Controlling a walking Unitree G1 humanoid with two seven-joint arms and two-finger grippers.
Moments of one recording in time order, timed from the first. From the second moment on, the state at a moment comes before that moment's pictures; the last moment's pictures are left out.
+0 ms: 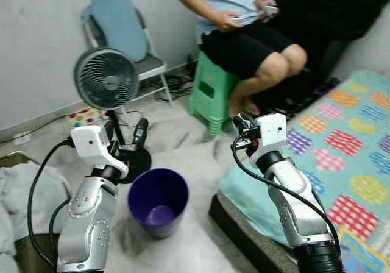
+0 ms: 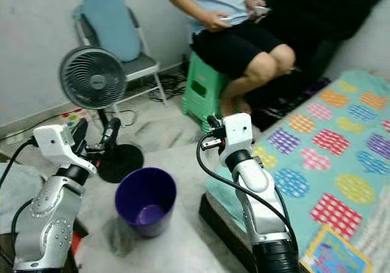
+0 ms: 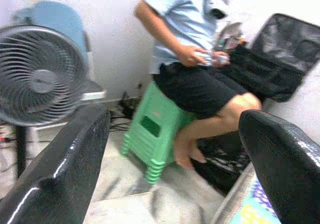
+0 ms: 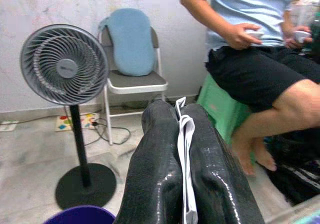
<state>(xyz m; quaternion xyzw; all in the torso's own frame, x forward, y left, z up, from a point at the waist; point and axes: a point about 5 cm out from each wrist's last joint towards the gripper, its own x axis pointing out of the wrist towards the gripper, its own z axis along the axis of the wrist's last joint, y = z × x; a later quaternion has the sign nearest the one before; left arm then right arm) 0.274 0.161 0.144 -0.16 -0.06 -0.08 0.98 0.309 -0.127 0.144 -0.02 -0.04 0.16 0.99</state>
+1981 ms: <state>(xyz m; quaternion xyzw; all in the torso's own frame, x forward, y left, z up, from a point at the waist) 0.276 0.159 0.149 -0.16 -0.07 -0.08 0.98 0.308 -0.128 0.144 -0.03 -0.04 0.16 0.99</state>
